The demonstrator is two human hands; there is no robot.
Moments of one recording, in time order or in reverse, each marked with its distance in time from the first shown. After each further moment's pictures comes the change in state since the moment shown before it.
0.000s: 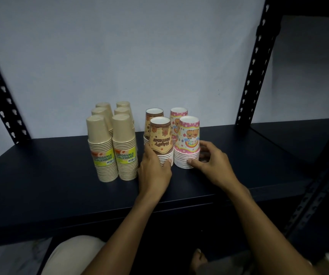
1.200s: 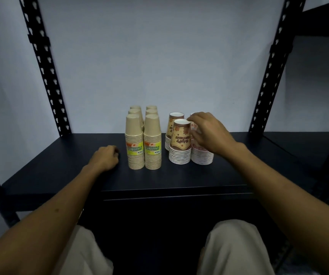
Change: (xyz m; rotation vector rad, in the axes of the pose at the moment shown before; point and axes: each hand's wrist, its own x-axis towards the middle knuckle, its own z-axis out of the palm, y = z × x) left_hand 0.065 -0.136 -0.152 0.519 -0.221 -0.048; right_hand 0.023 -0.107 0.000 -0.699 -0.033 -0.583
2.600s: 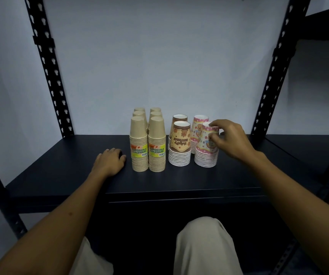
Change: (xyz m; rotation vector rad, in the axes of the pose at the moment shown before) left_hand 0.018 -0.019 0.023 0.102 0.074 0.120; right_hand -0.017 0.038 0.002 0.145 0.058 0.230
